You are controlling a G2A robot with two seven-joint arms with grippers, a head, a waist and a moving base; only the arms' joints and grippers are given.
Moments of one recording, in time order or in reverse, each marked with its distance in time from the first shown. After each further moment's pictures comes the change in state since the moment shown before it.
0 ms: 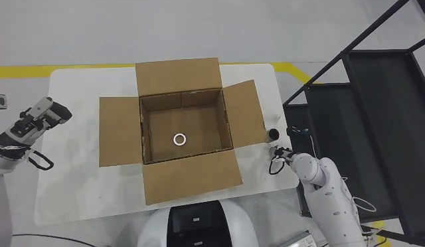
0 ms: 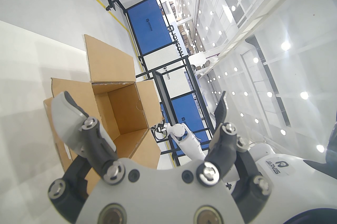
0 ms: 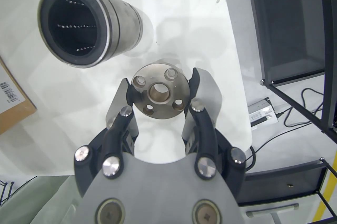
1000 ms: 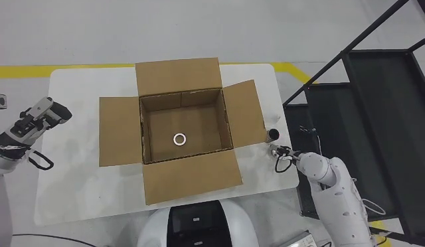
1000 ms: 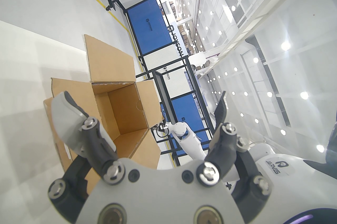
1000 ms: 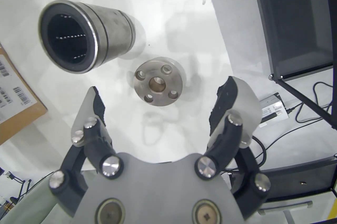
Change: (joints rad) left arm 0.000 0.000 0.000 0.000 0.000 0.000 0.000; right arm -0.041 0.023 0.087 -0.065 0.093 -0.030 0.059
